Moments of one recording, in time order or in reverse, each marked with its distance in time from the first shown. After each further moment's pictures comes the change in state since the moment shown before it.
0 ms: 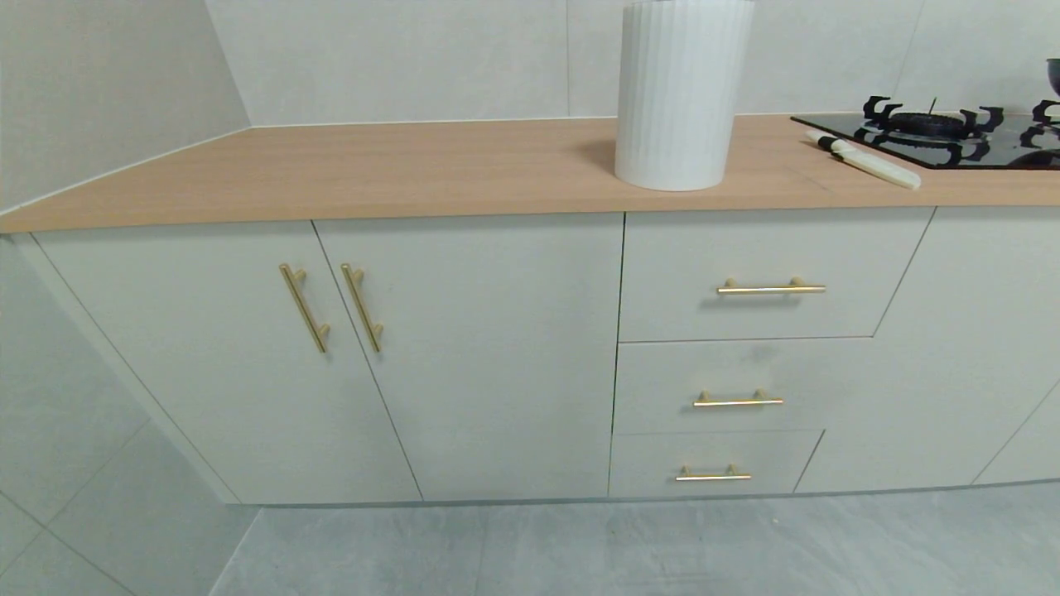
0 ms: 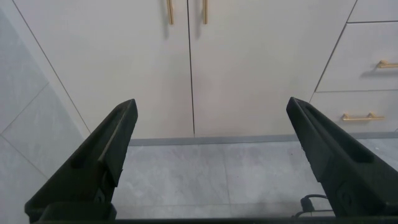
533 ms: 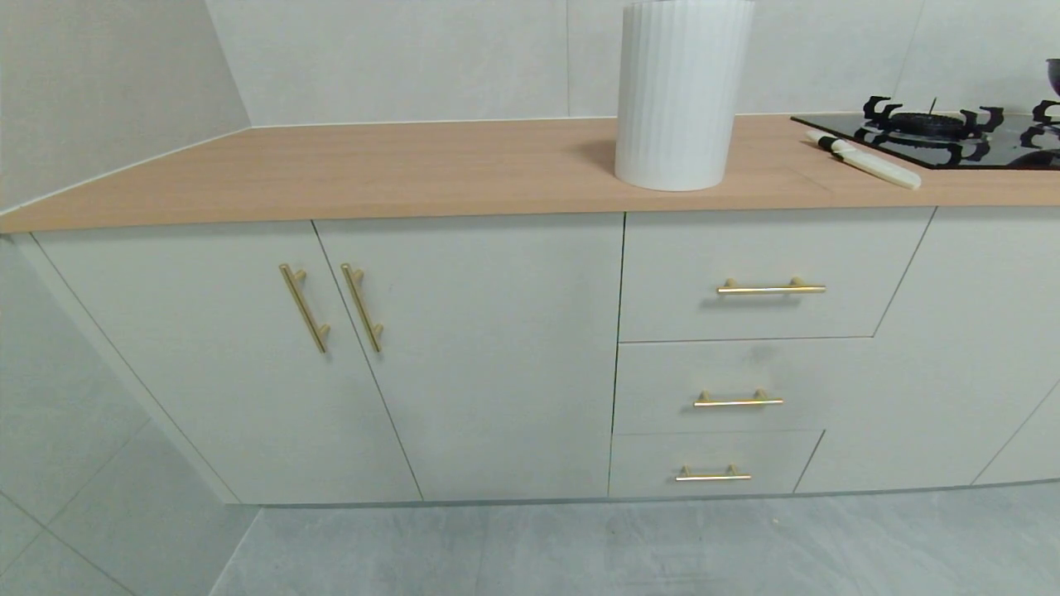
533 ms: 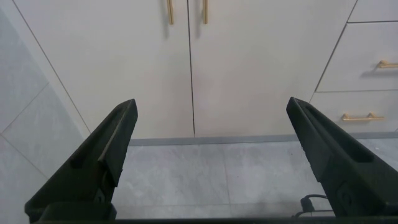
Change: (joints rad) left arm 0.000 0.000 0.000 0.000 0.000 0.000; right arm -0.002 -0.010 0.081 0.110 0.239 0.074
